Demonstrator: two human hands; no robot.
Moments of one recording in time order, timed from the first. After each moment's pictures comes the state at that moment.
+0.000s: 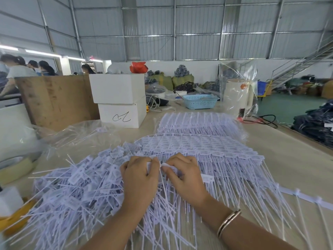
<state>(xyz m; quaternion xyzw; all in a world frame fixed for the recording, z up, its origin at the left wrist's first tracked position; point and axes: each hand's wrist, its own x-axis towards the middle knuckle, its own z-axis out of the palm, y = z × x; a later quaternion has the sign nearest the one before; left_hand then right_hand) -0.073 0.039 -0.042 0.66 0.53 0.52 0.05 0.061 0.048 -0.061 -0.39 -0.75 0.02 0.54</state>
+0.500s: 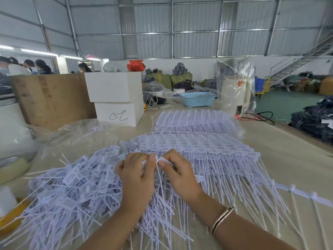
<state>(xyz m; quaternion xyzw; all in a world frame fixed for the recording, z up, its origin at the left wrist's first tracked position) -0.066 0.029 -0.044 0.65 0.48 0.59 0.04 0.055 0.050 -0.057 -0.33 -0.71 0.23 0.58</state>
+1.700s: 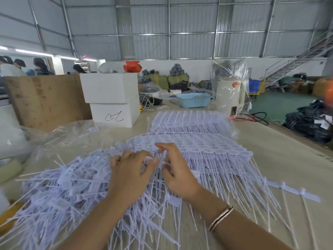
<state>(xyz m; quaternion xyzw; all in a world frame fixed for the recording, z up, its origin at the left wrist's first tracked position) -0.081 0.039 -0.031 0.75 0.53 0.38 -0.06 0.073 0.047 -0.052 -0.33 -0.78 0.16 0.51</state>
